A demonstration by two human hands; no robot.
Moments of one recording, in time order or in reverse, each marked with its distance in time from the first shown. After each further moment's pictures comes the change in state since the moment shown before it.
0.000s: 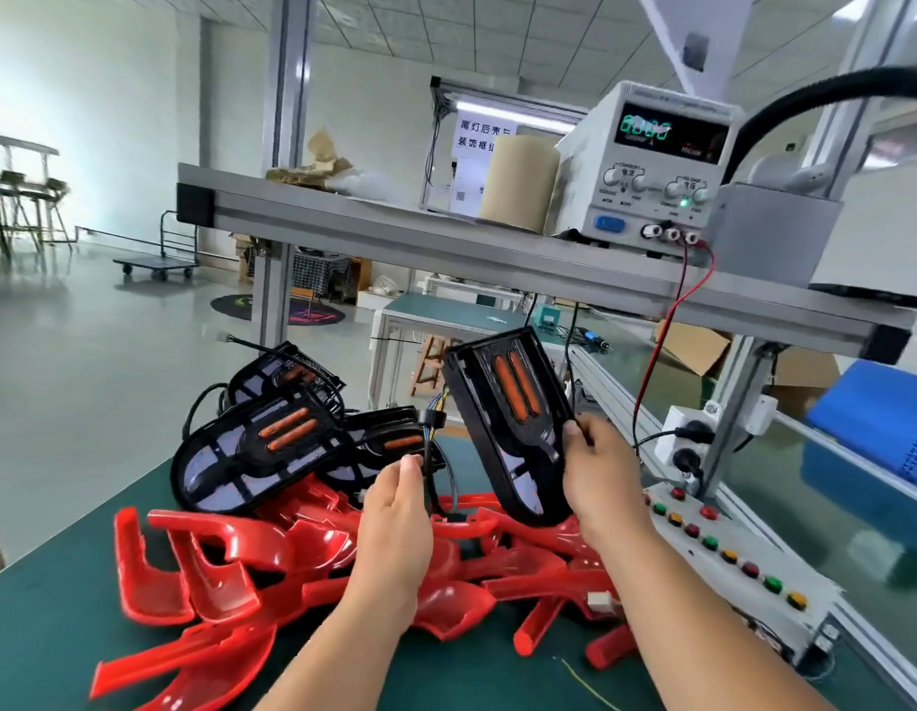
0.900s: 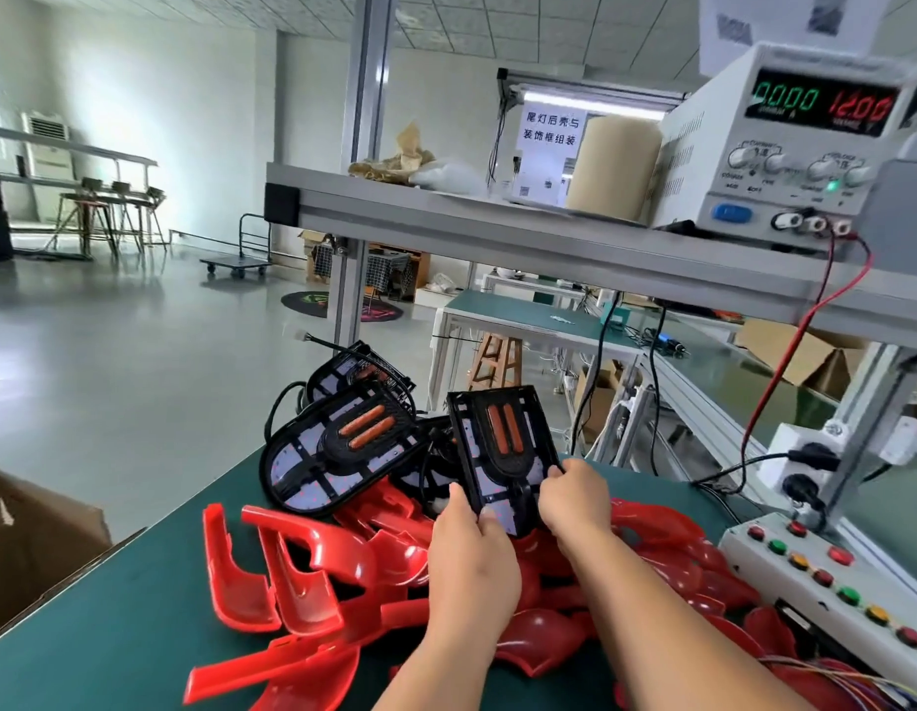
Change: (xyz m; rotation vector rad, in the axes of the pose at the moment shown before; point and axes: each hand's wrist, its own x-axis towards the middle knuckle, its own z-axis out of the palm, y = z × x) left_hand 0.013 -0.017 -0.008 0.380 0.055 -0.018; right_hand 0.013 0.026 0.121 -0.419 -0.252 0.234
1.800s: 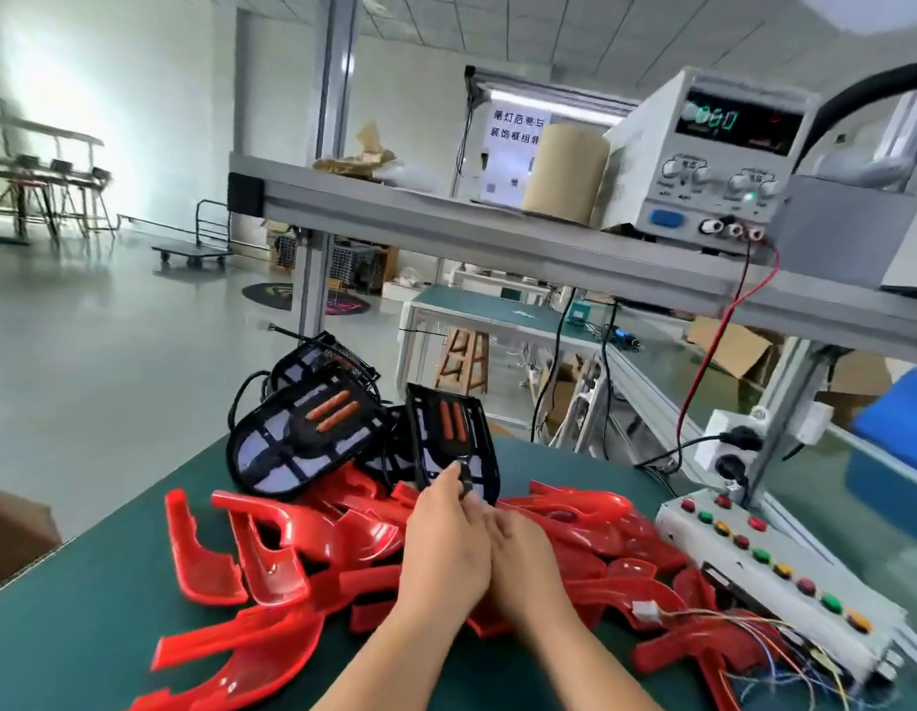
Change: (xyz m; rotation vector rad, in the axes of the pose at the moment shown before) left_hand -0.011 0.002 0.006 0.186 -0.016 0.199; right_hand -0.118 0.007 -0.033 0.156 -0.218 -0.364
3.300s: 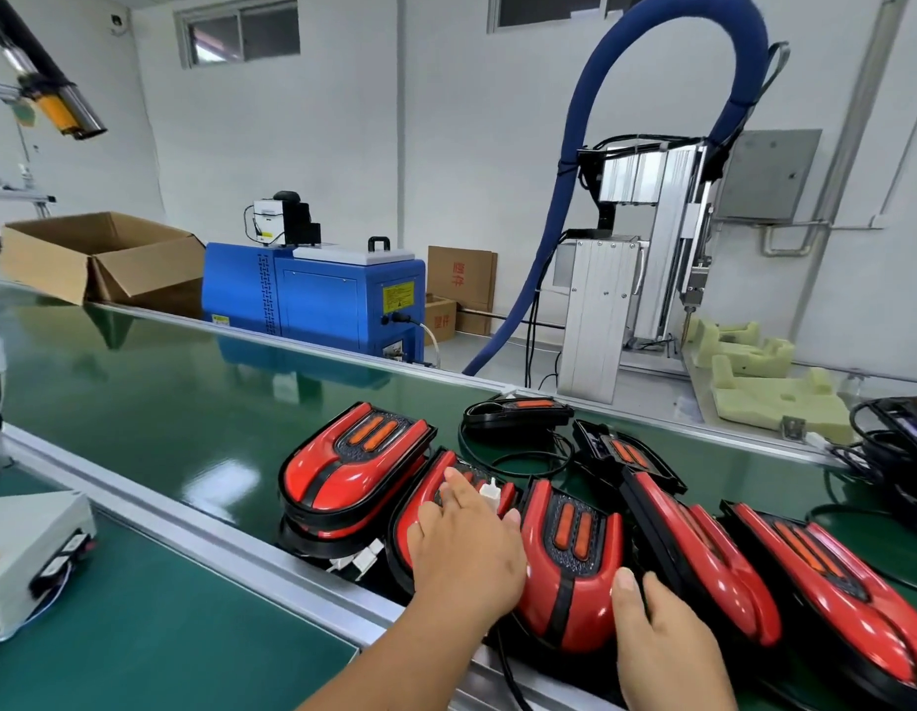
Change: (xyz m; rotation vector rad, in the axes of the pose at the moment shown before) left_hand -0.415 0.234 0.305 0.350 -1.153 0.834; right_hand -0.491 0.131 -0.319 -0.194 1.175 1.370
